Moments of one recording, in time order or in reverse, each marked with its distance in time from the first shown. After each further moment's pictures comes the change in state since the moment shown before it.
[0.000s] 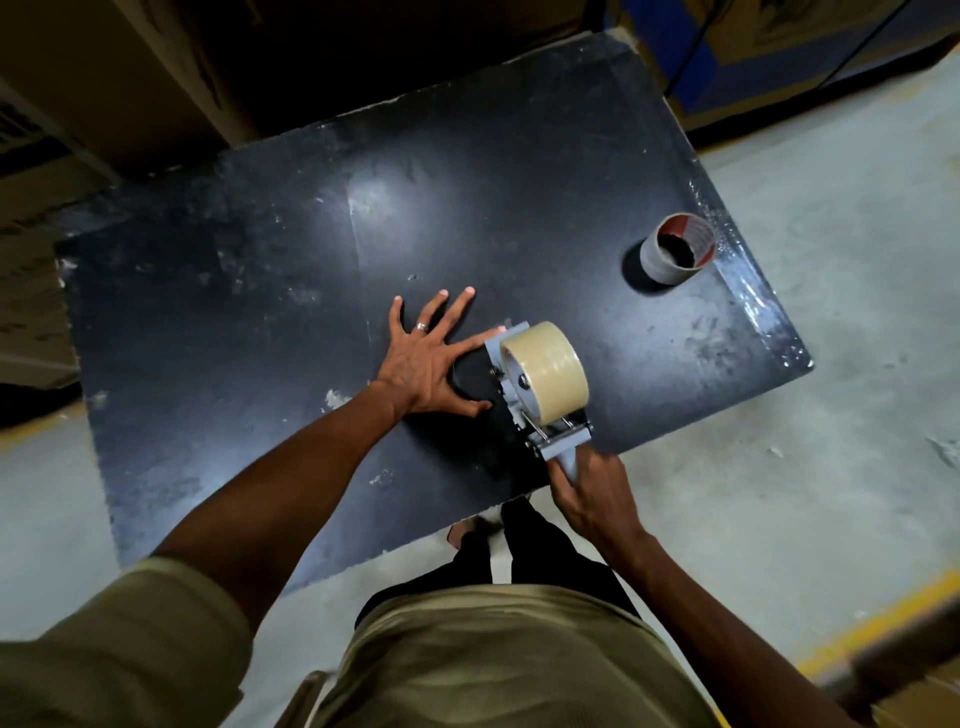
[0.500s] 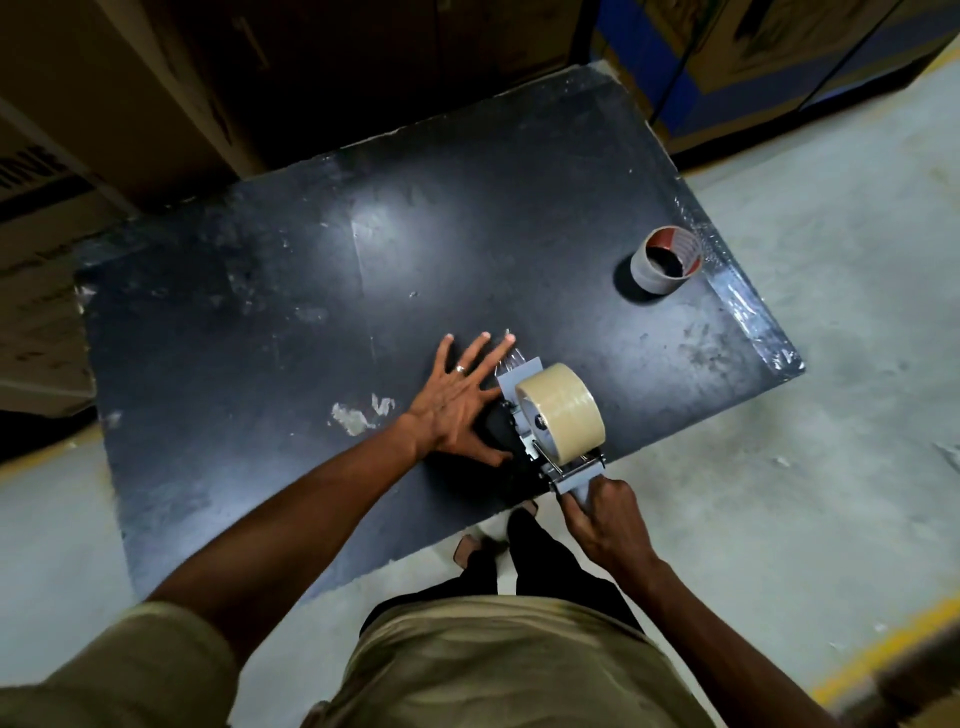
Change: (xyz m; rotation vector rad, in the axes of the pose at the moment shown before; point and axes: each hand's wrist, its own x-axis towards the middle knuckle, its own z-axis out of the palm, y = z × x) left_hand -0.011 0.035 0.008 0.044 -0.039 0.227; right_hand -0.026 0.003 -0.006 0.018 0.067 -0.099
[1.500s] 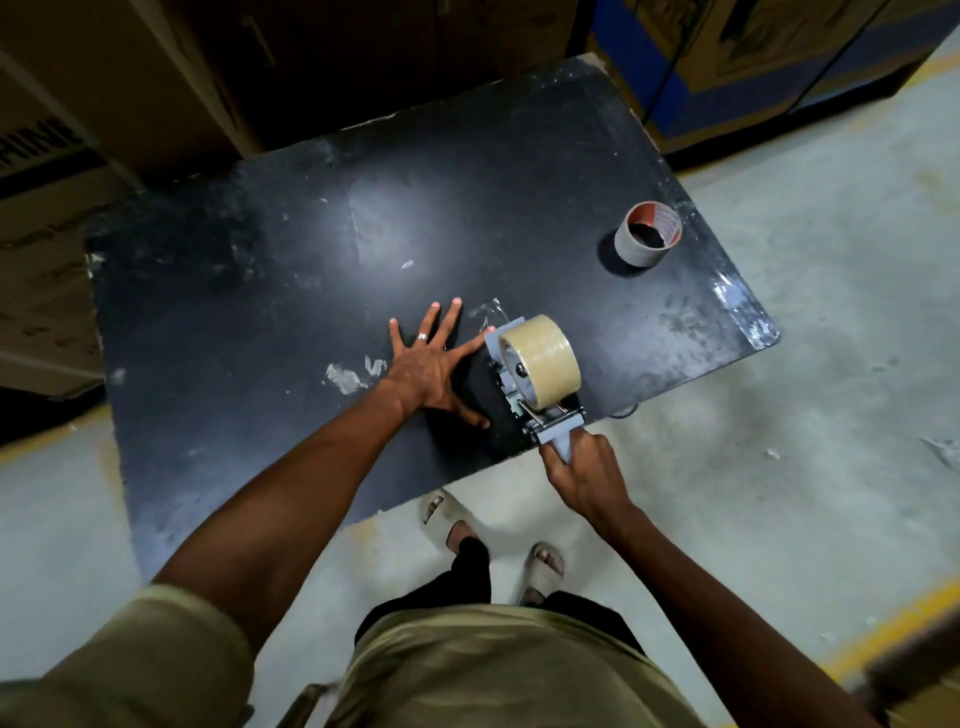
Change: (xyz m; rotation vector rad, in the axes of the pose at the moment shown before) left_hand -0.021 0.006 -0.009 -0.175 -0.221 -0.326; right_hand -0.002 -0.009 -0.002 0.061 -0.037 0.283
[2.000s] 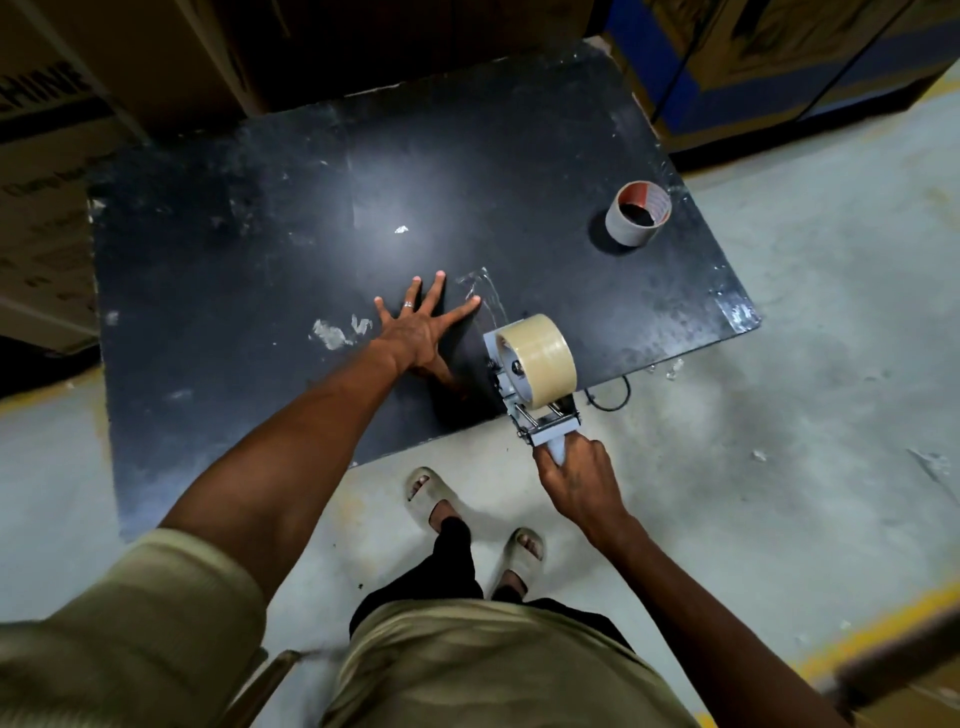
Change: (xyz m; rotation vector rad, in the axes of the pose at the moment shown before) left_hand -0.014 0.020 -0.007 -0.058 -0.074 -0.110; right_hand -0.048 0.027 -0.010 0.023 -0.068 0.009
